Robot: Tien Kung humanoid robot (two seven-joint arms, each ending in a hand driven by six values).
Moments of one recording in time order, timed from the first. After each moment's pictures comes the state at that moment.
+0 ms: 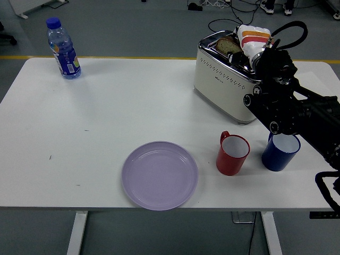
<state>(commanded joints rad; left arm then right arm) -0.03 0.01 -1.07 -0.18 0.70 0.11 0.28 1.20 0.00 0.57 0.47 -1.84 -0.28 -0.31</state>
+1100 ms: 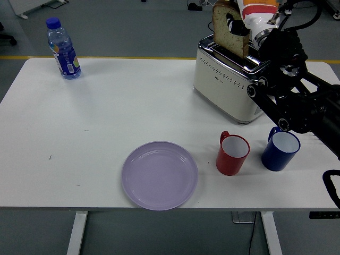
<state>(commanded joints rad) -0.02 0.01 -1.07 -0.18 0.69 0.12 0.28 1.15 -0.11 0.79 0.80 -2.11 -0.39 -0.33</state>
